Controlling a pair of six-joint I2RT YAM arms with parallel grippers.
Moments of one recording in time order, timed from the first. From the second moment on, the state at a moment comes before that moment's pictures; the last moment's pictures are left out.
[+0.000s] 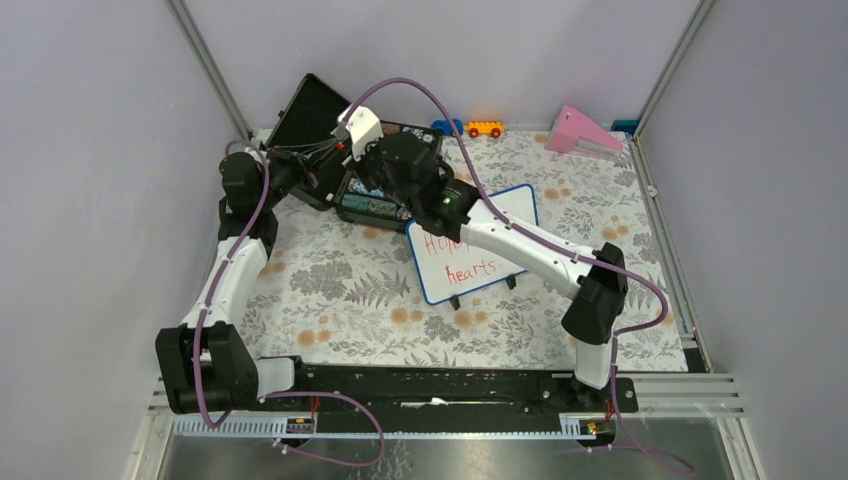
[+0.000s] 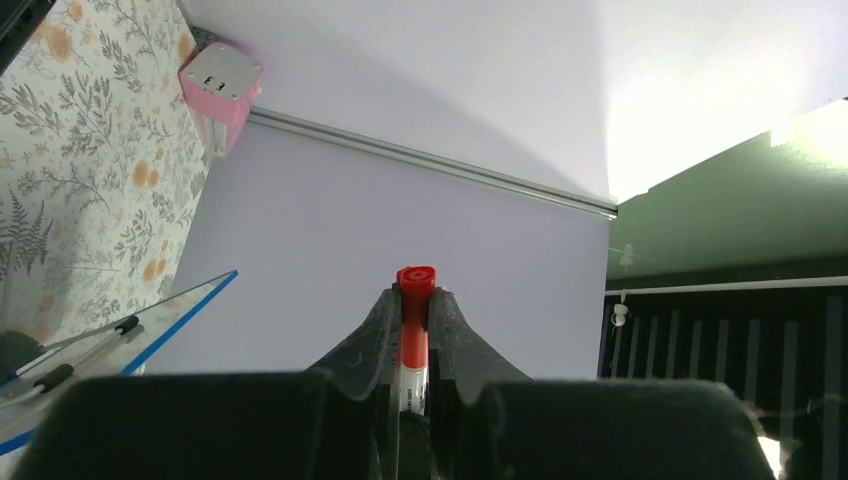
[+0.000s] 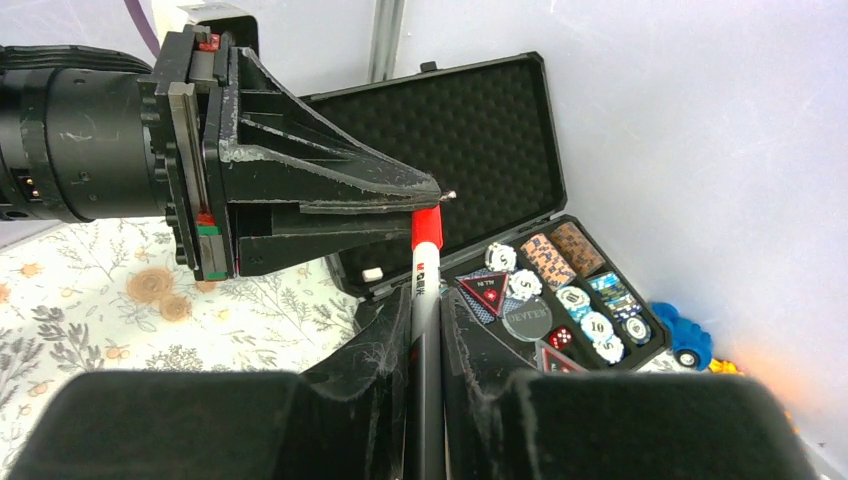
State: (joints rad) left arm 0.06 1.25 0.94 0.26 0.62 -1.82; right arm 0.99 1.88 1.88 -0.11 0.21 -0.18
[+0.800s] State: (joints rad) left arm 0.20 1.24 0.95 0.31 0.73 -1.55; right arm 0.64 1.81 1.86 -0.19 -0.26 0.14
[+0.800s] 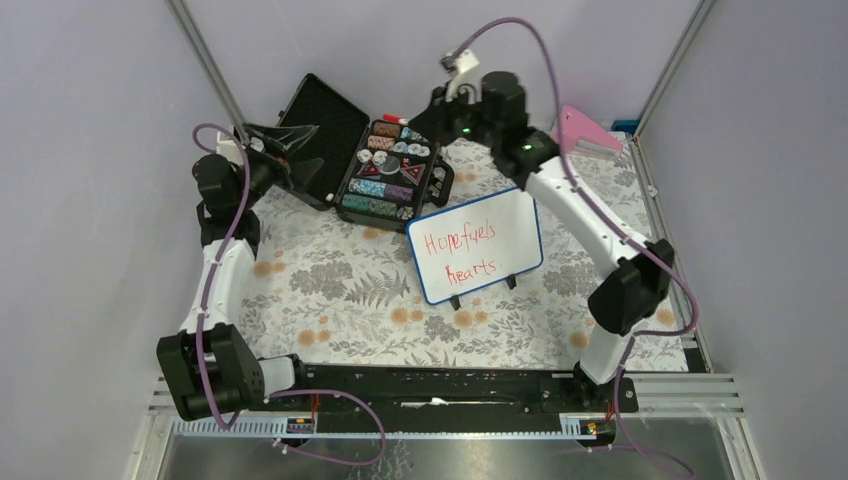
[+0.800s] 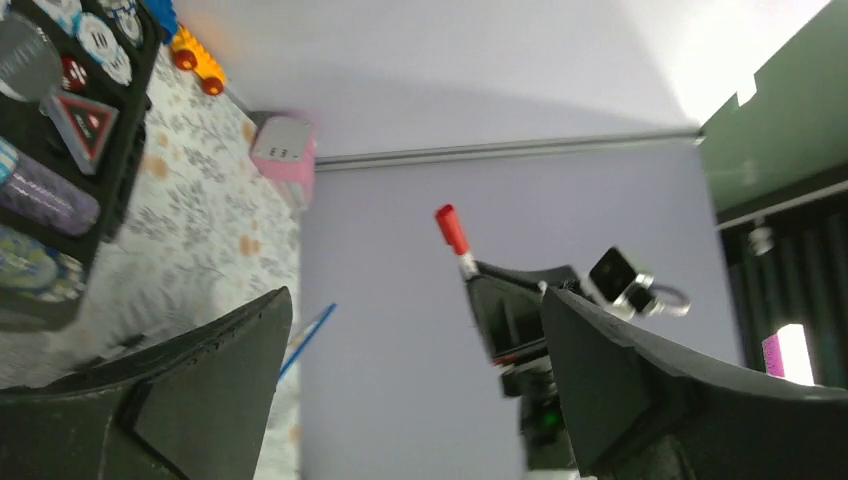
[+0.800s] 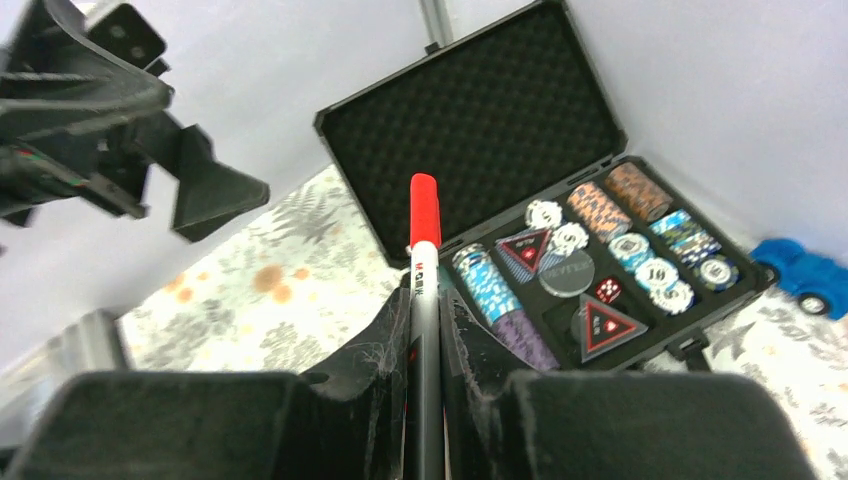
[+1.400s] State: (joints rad) left arm -0.02 1.19 1.11 0.43 1.26 -0.89; right arm 0.36 1.62 1.27 0.66 -1.18 1.31
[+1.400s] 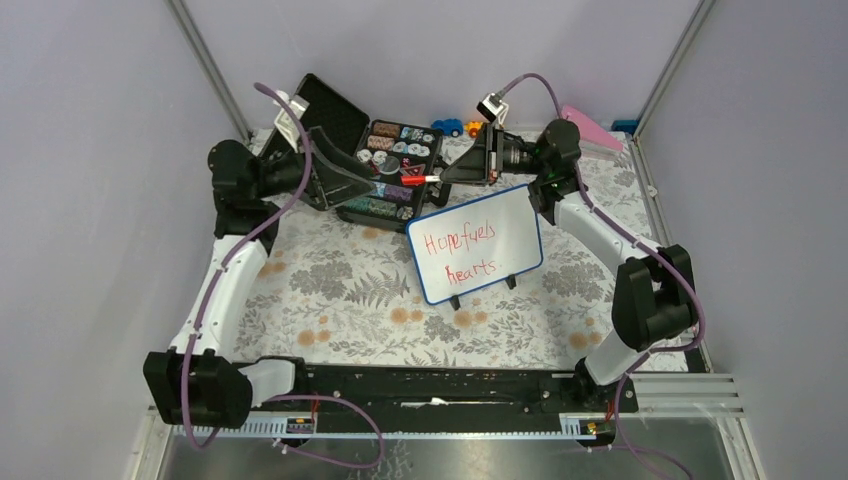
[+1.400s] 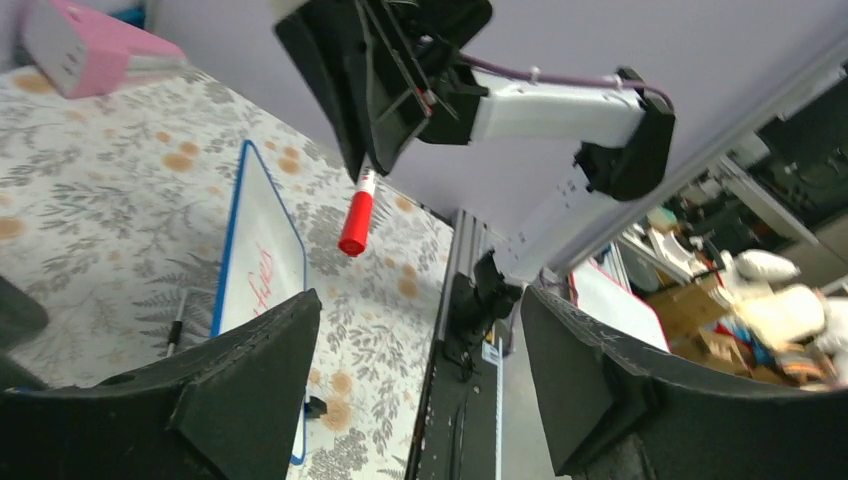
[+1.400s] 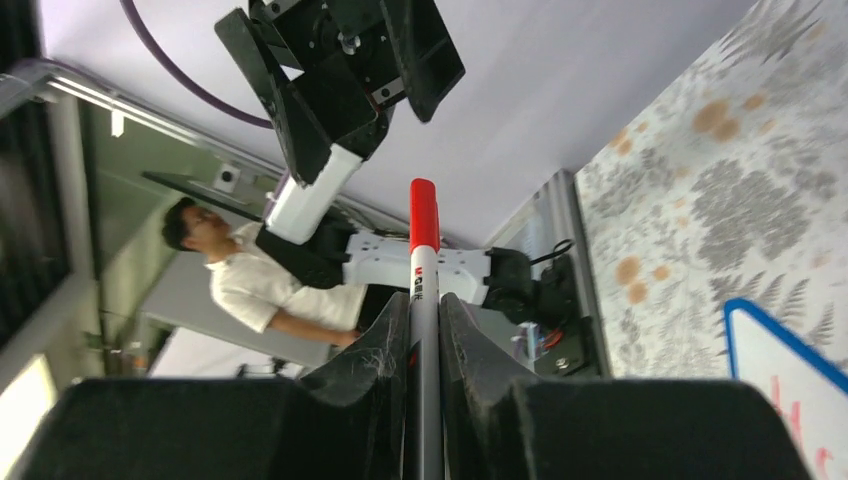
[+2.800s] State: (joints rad) left arm -0.30 1.26 1.33 -0.38 1.17 -0.22; right arm 0.41 1.53 1.19 0.52 -1.24 1.25
